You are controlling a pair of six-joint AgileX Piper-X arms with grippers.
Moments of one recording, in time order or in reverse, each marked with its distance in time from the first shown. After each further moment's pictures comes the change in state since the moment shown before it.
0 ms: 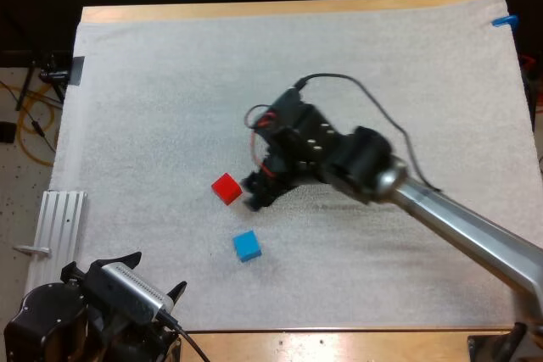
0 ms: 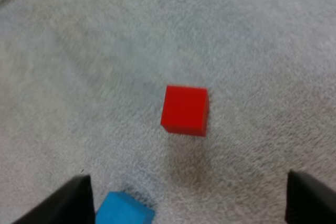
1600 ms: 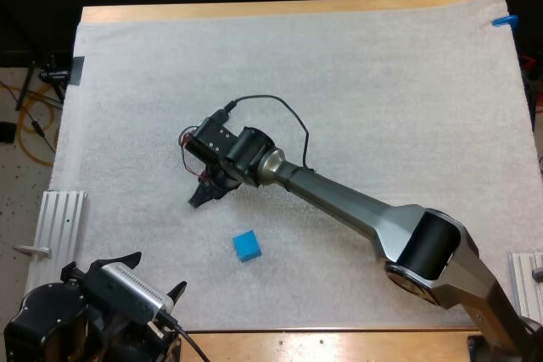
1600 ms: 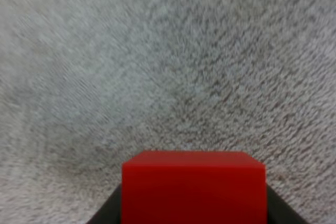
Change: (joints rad) left arm 0.000 0.000 0.000 0.000 0.000 0.000; right arm 0.075 0.617 -0.486 0.091 0.104 0.072
